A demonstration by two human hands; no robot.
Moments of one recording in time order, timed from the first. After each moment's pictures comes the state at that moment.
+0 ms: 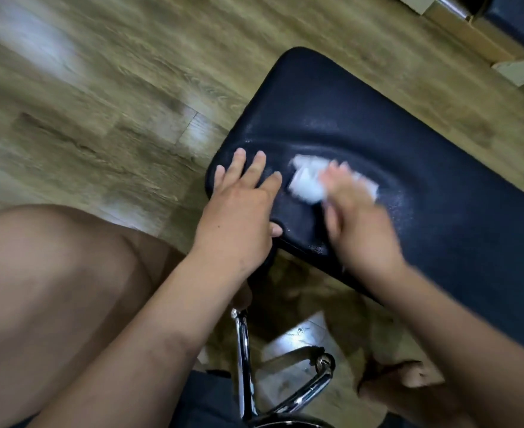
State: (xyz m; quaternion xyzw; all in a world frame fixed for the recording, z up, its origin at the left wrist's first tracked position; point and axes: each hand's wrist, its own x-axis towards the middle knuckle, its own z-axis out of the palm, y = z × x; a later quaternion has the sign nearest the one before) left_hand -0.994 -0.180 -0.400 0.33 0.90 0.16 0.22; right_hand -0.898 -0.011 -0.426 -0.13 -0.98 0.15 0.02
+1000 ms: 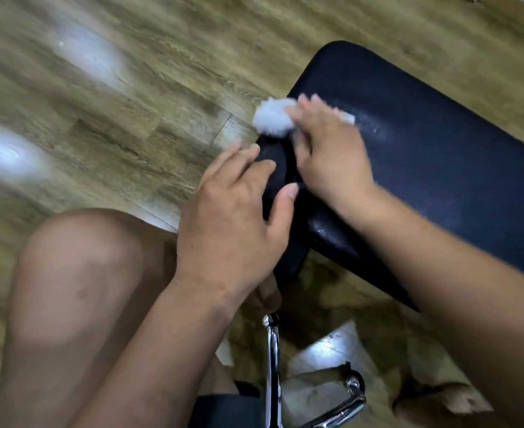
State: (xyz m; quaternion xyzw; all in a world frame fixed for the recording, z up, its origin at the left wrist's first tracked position) left_hand -0.985 -0.220 -0.386 0.23 0.93 0.28 0.00; right_hand -1.009 -0.055 -0.427 -0.07 -0.98 0.15 0.08
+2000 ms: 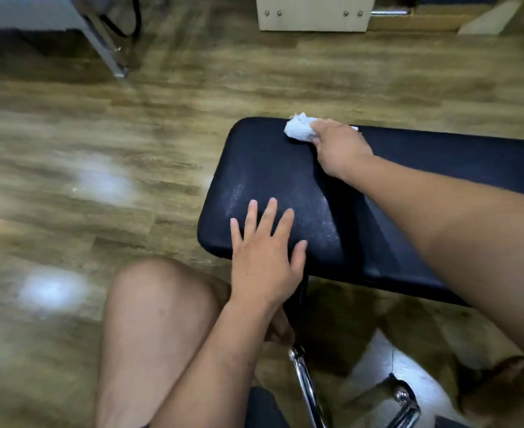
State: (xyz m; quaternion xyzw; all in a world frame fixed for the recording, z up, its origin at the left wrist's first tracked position) left_hand -0.933 -0.145 -0.405 0.39 0.91 0.10 0.09; right_hand -0.976 0.103 -0.419 -0.25 -0.96 0.14 0.03
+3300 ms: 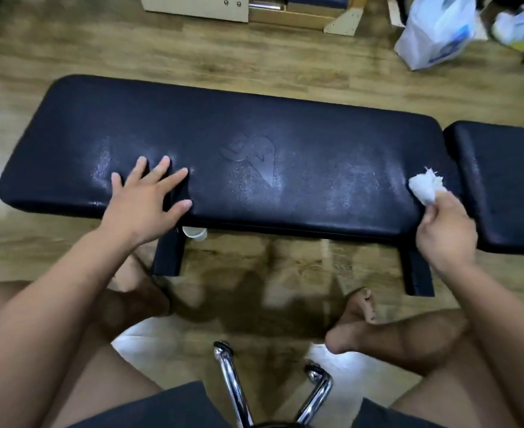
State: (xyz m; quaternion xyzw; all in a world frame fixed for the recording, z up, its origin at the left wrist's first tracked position) left_hand -0.849 -0.064 -0.414 0.45 0.89 0.01 0.11; right_hand -0.473 0.211 -0.415 -0.61 -0.78 0.08 0.10
